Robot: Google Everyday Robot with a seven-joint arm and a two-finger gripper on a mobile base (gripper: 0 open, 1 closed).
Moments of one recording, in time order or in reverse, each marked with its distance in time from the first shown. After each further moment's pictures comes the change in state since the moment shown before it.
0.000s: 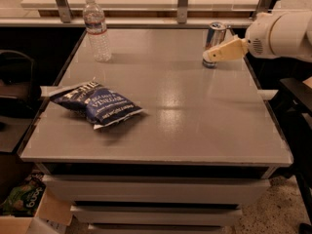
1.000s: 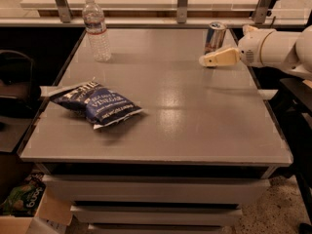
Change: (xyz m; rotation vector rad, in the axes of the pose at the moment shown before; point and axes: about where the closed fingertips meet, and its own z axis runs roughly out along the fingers) arm 0.028 -0.010 0.056 -0.115 -0.130 0.064
